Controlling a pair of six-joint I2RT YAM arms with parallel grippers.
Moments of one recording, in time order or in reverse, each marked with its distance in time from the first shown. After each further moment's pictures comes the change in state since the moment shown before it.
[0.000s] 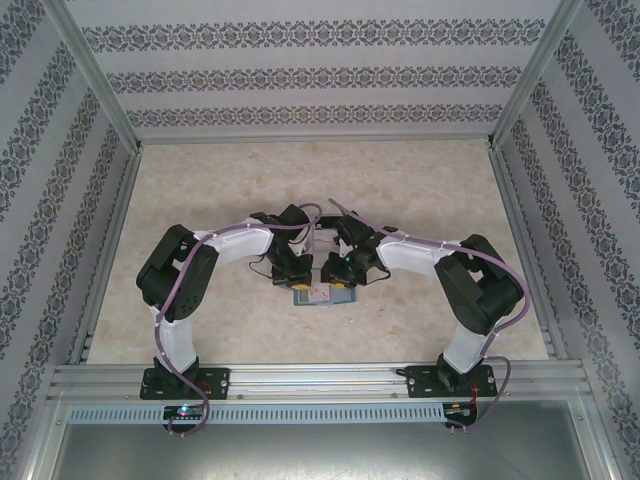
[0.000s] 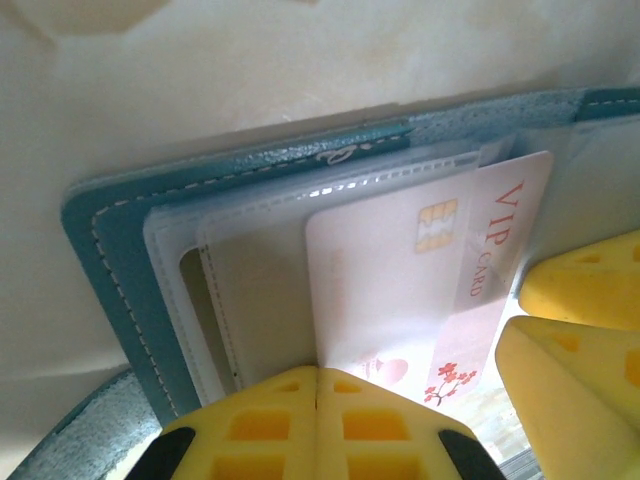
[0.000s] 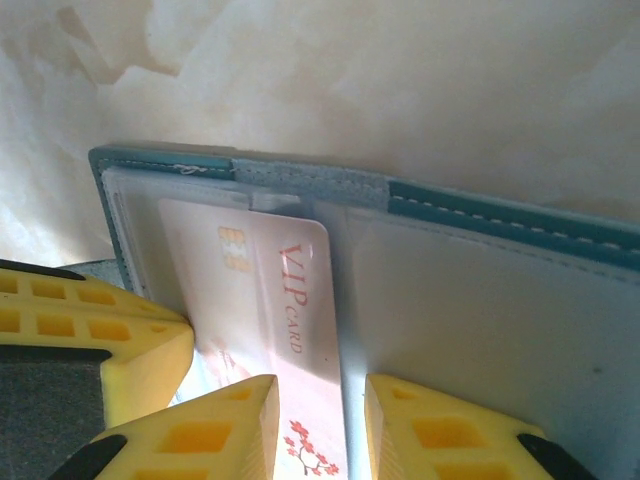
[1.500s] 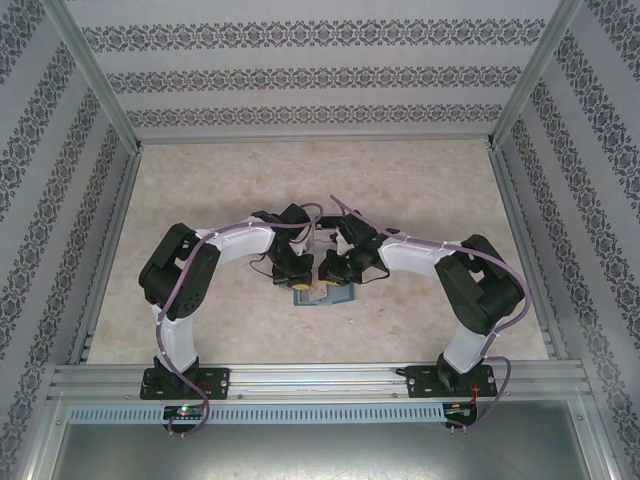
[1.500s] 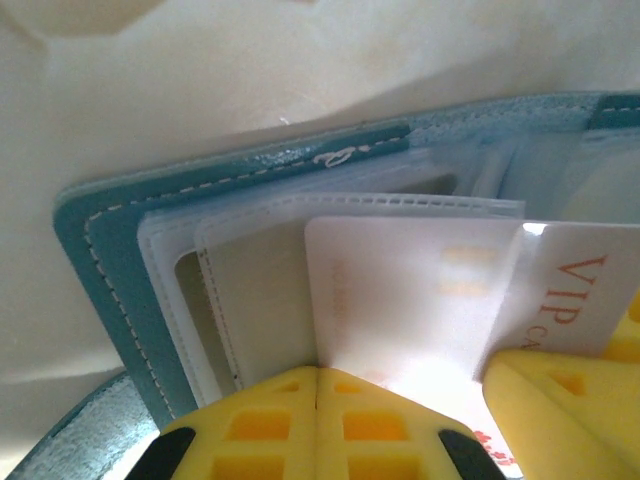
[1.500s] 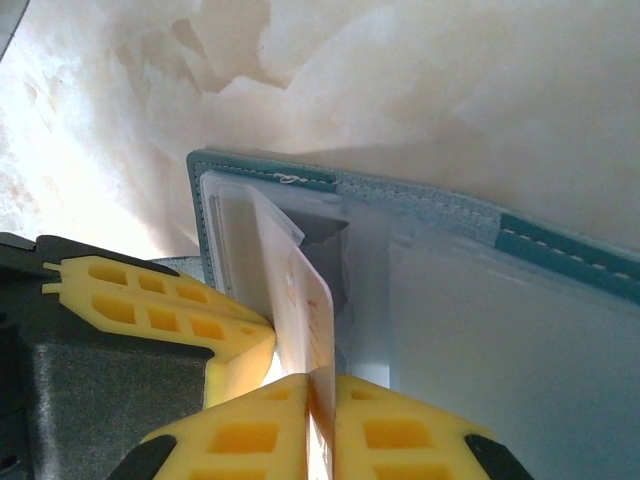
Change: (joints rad) left arm 0.000 0.017 0.022 -0.024 0.004 0.005; right arm -0.008 -0.006 -0.029 0.124 -0.099 0.015
